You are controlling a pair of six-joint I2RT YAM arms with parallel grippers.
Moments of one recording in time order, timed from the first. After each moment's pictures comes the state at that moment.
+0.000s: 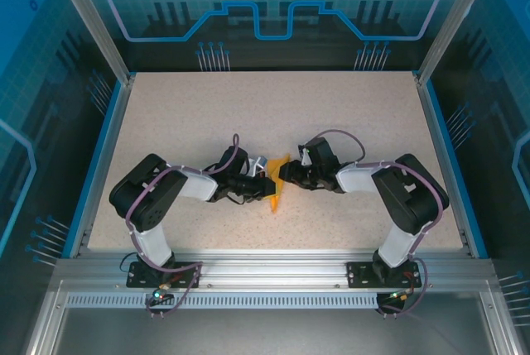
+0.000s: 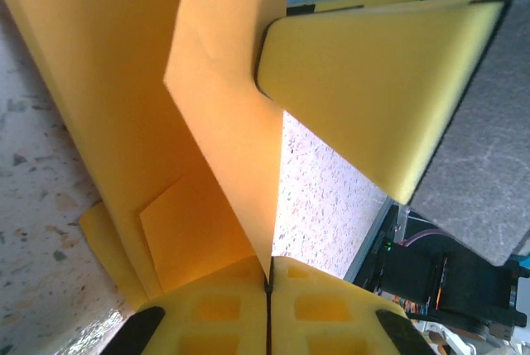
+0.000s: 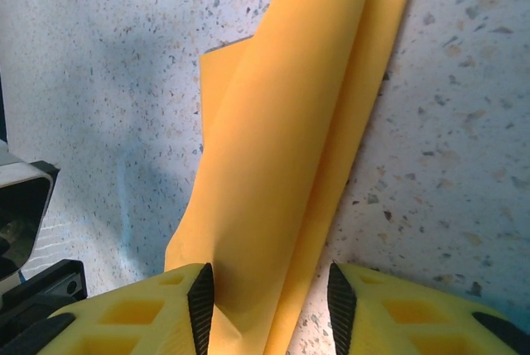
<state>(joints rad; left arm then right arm) -0.55 1.79 0.66 0.37 0.74 -0.93 0.53 1.73 0.73 0.16 -0.40 0.82</state>
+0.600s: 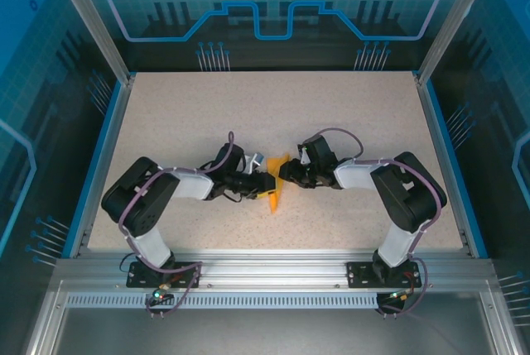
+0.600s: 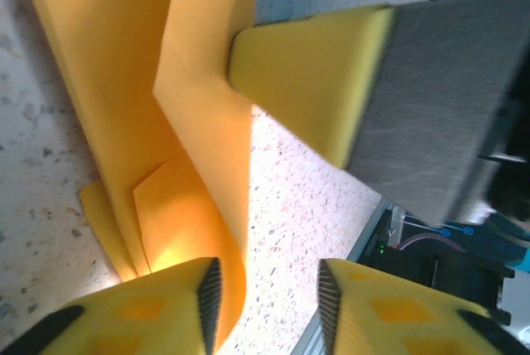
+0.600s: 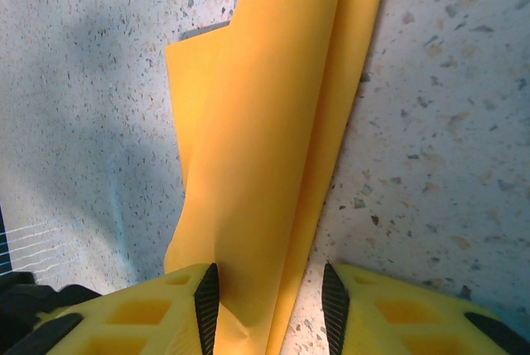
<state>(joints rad) -0.52 1.71 0.66 0.30 0.74 -0.92 0.53 1.75 0.78 0.07 -0.39 0.83</state>
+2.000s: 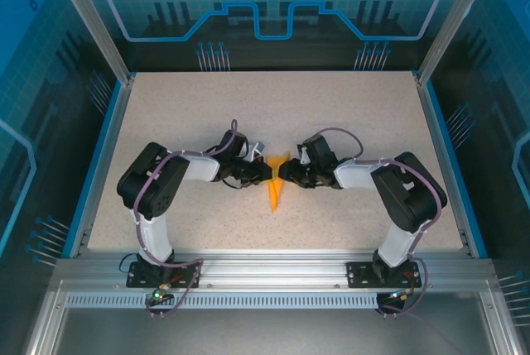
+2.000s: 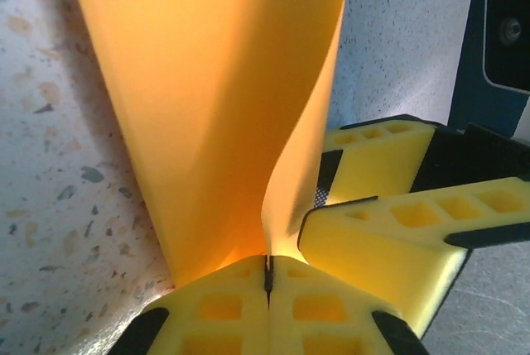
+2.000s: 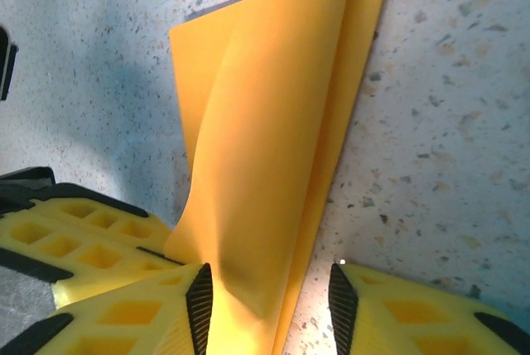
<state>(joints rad) -0.45 1.89 0.88 0.12 0.75 -0.77 0.53 1.74 0.78 0.07 -0.40 0.83</state>
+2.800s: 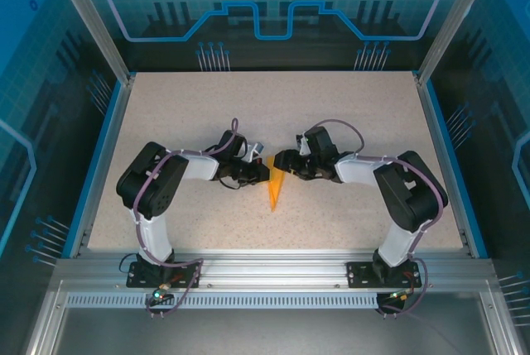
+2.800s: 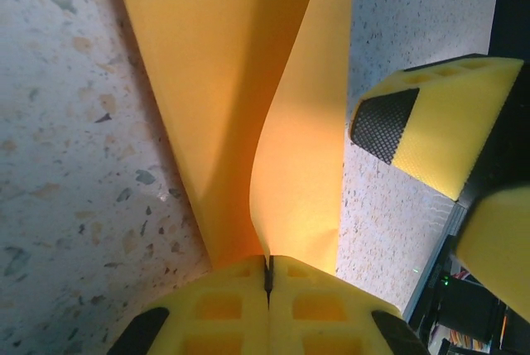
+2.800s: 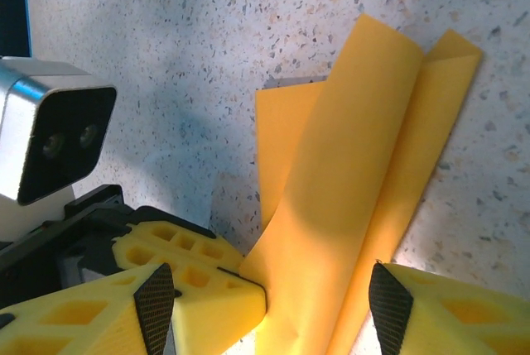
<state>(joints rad) -0.44 1.89 0.88 0.08 0.73 -0.66 0.50 1.75 0.85 0.08 -0.44 0.80</state>
